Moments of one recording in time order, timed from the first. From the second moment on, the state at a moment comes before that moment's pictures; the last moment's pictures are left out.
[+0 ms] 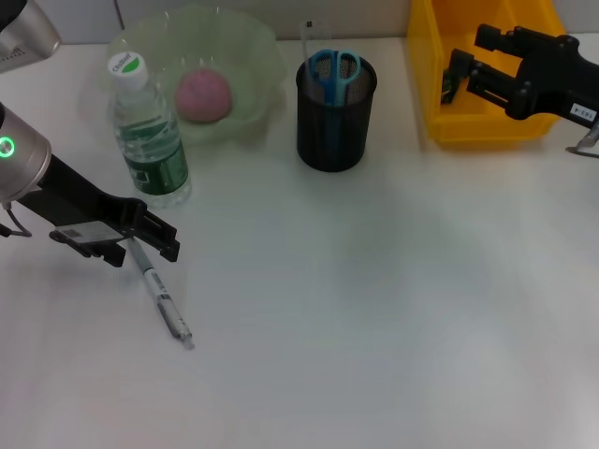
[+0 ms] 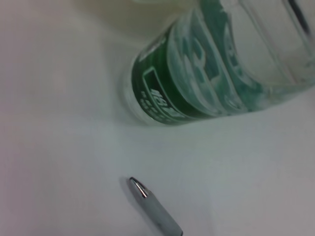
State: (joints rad) left arm -0.77 -2.07 0.91 1.03 2.75 1.73 -2.88; right arm 0.47 2.08 -0.80 -0.68 -1.55 -1.30 1.18
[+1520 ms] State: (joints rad) left arm -0.52 -2.06 0.91 0.98 1.96 1.55 -2.11; right arm 0.48 2.08 -0.74 -0.52 -1.42 -1.30 1.02
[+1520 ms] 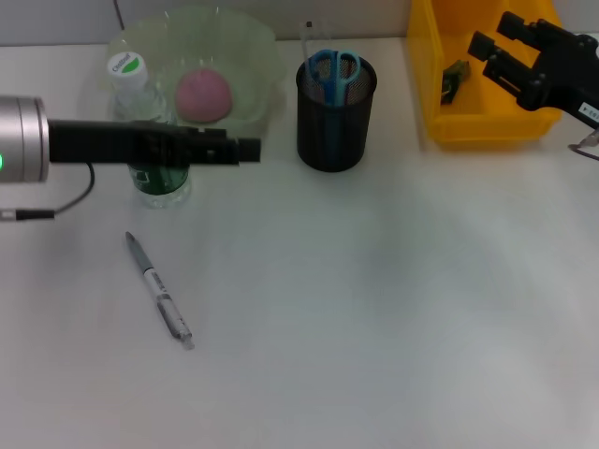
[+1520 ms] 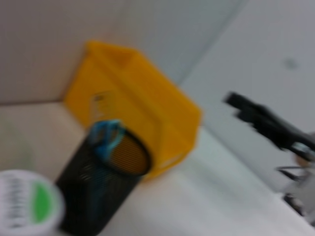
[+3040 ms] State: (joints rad) left arm -0.43 -2.07 1.03 0.92 1.69 1.52 -1.28; right arm 0.53 2.08 -0.66 -0.45 -1.34 -1.30 0.91
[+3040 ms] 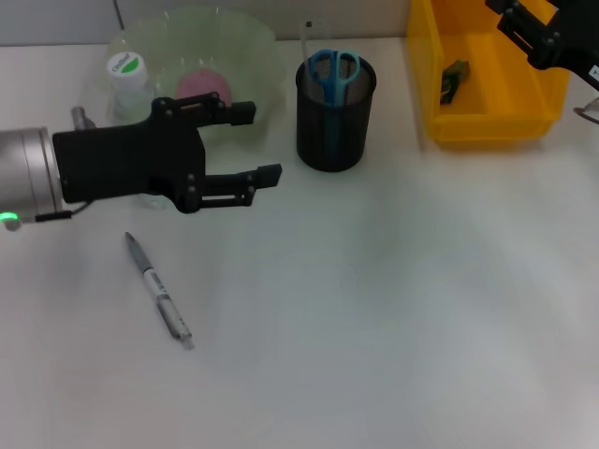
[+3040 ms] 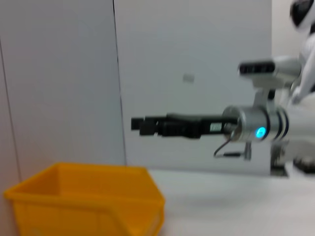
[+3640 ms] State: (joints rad) left arm -0.43 -2.07 1.07 1.22 1.83 1.45 -1.68; right arm 0.56 2.08 -0.67 -0.44 -1.32 -1.30 0.91
